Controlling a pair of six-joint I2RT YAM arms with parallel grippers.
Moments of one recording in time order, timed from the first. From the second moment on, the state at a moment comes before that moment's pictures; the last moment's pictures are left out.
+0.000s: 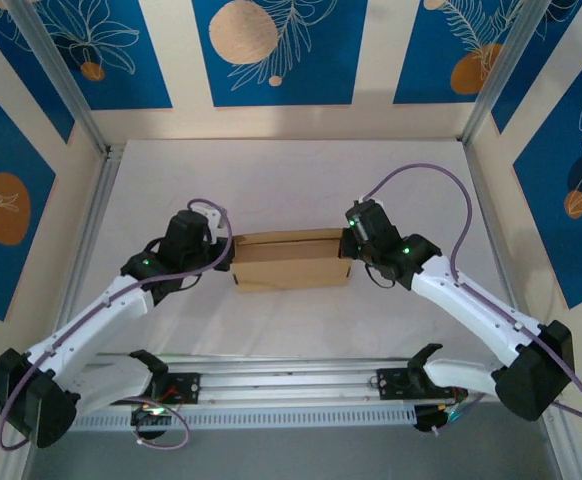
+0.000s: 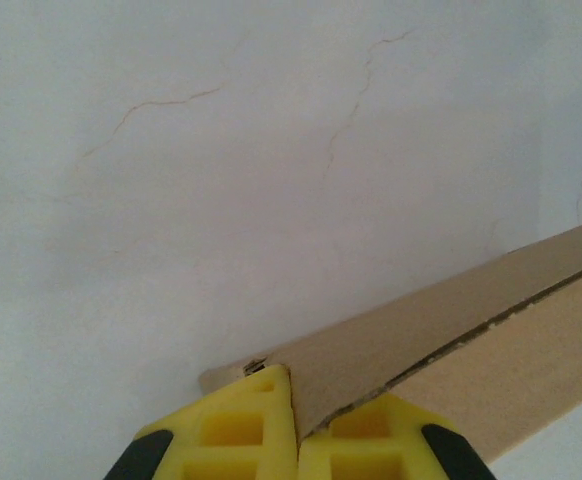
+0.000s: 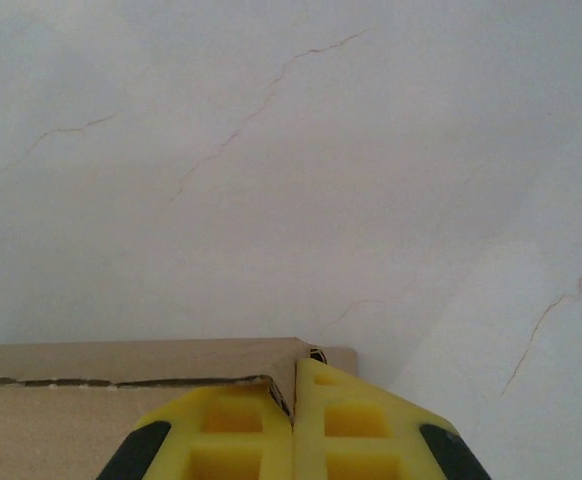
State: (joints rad) left arm -0.57 1.05 0.83 -0.47 0.02 -0.39; right arm 0.65 1.15 0.96 -0.65 0.29 0.58
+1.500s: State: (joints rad) left arm -0.71 1.00 0.69 -0.26 -0.24 -0.49; right arm 0.70 1.07 0.82 -0.50 0.42 0.43
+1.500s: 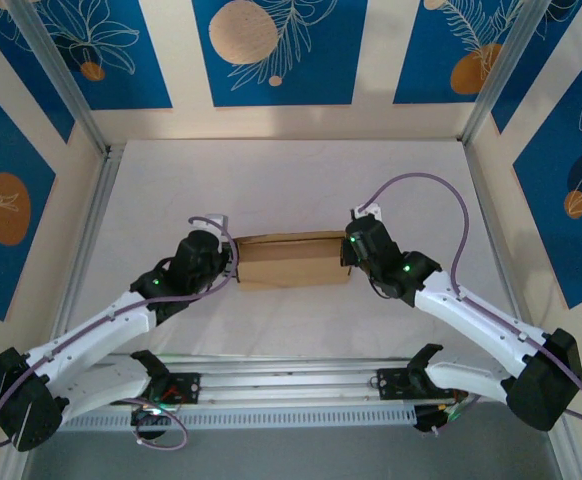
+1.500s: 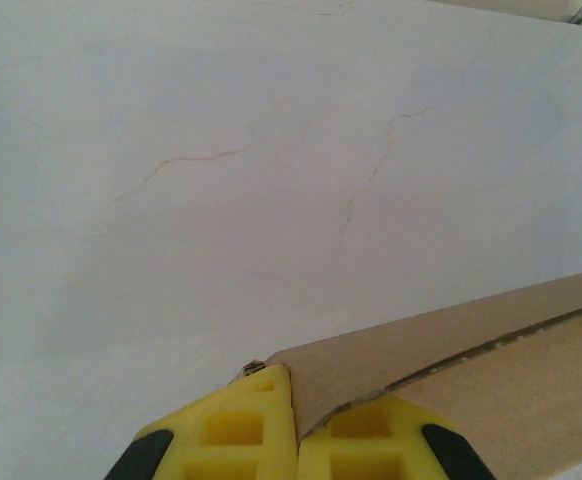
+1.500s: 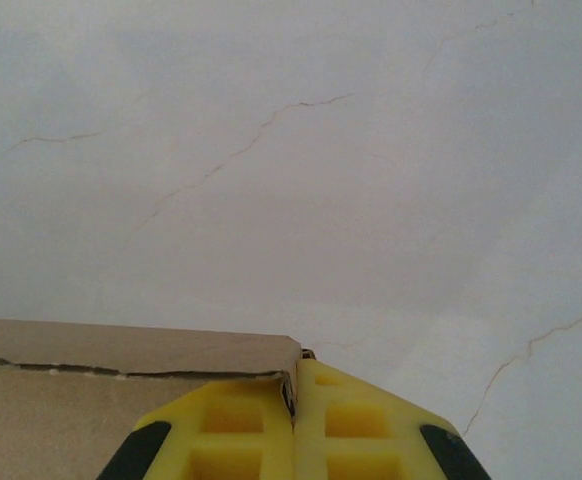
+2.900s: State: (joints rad) left arm -0.76 0.96 0.55 -0.05 -0.32 -0.43; right arm 0.62 0.87 0.63 -0.39 0.25 0.48
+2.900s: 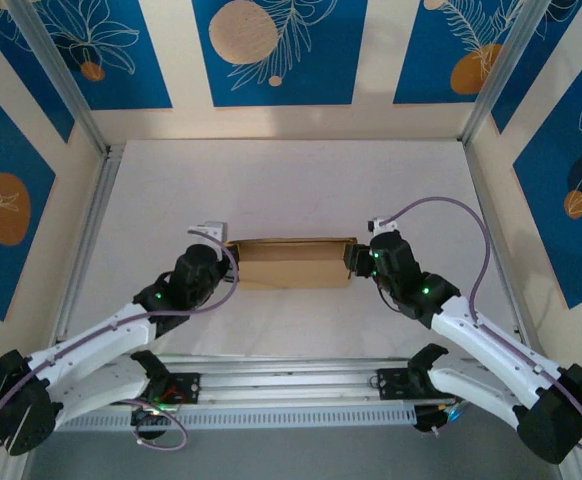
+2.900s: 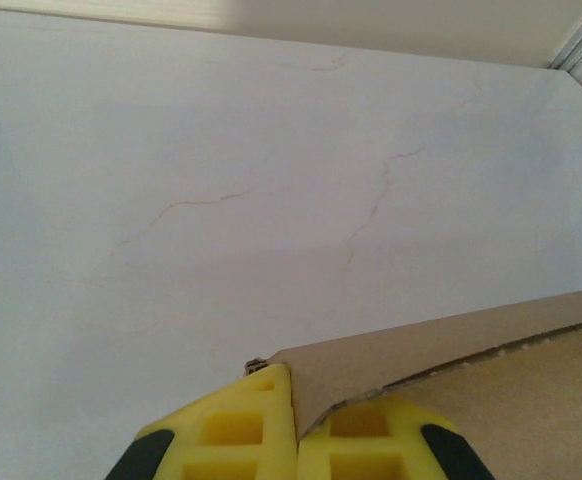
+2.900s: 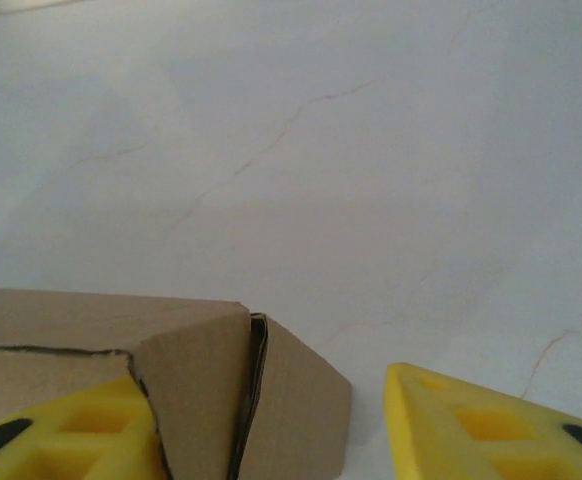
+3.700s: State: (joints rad) left arm -0.76 0.97 0.56 -0.07 -0.33 -0.38; right arm 0.38 1.13 1.10 -0.73 -0.11 0.75
